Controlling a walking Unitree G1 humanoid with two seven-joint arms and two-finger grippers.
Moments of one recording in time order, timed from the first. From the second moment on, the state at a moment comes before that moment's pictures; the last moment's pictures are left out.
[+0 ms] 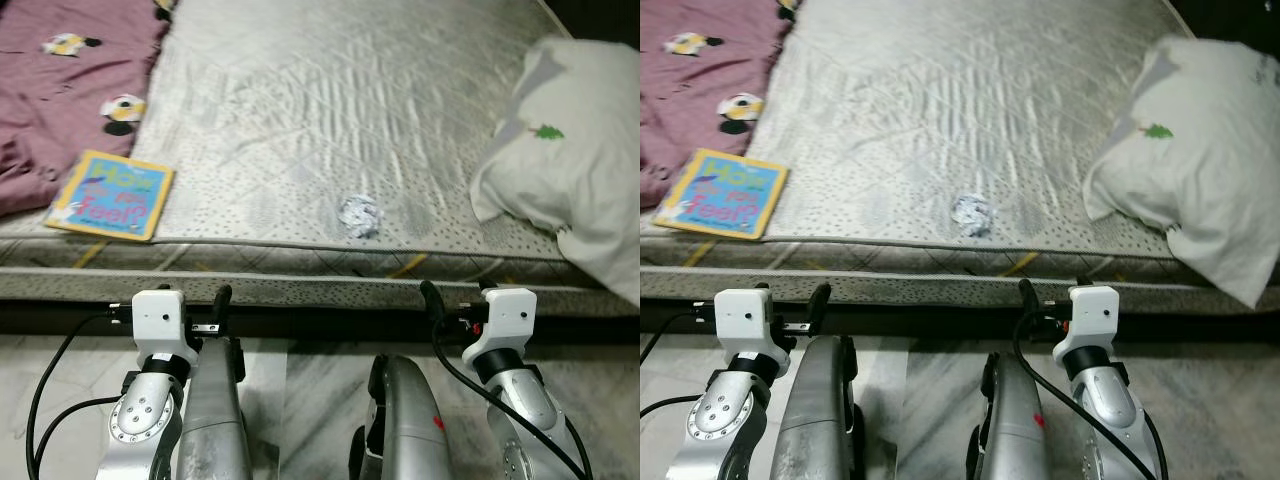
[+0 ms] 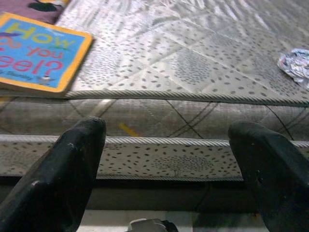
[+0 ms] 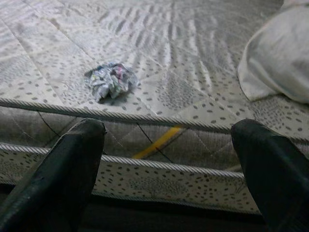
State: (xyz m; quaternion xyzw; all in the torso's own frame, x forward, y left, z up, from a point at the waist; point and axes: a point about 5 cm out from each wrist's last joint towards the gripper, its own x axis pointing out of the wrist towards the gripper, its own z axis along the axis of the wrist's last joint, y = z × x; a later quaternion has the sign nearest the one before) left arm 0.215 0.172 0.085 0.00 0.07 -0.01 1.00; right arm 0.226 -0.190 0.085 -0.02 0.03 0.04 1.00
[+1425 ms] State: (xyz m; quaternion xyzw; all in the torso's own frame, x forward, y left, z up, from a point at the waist) left arm 0.213 0.179 0.088 0.01 0.08 0.02 1.00; right arm 0.246 -0.178 0.089 -0.03 0.04 0.14 0.99
